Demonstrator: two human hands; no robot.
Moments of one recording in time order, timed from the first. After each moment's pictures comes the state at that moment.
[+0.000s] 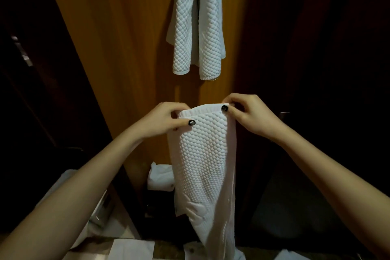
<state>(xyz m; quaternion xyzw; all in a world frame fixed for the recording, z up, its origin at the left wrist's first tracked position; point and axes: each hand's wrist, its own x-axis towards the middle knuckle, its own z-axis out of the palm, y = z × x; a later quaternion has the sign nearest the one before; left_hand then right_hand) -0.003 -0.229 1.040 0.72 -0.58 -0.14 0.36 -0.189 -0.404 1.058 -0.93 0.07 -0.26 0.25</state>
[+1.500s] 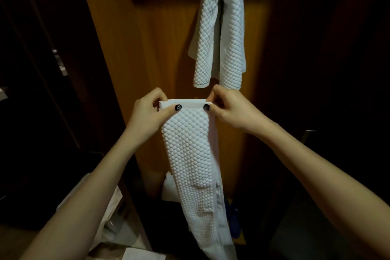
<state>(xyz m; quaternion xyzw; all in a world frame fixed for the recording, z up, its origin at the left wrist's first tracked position) 0.023 -0.184 1.061 0.73 -0.43 0.09 0.53 -0.116 -0.367 1.094 -0.93 0.00 -0.25 0.27</state>
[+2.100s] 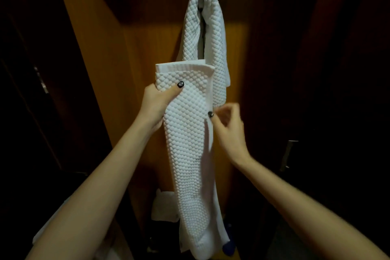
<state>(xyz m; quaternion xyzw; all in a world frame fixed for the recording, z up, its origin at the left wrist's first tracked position) 0.024 -0.261 1.107 0.52 -0.34 -0.13 0.77 -0.106 -0.389 1.029 -0.73 0.10 -0.50 0.46</state>
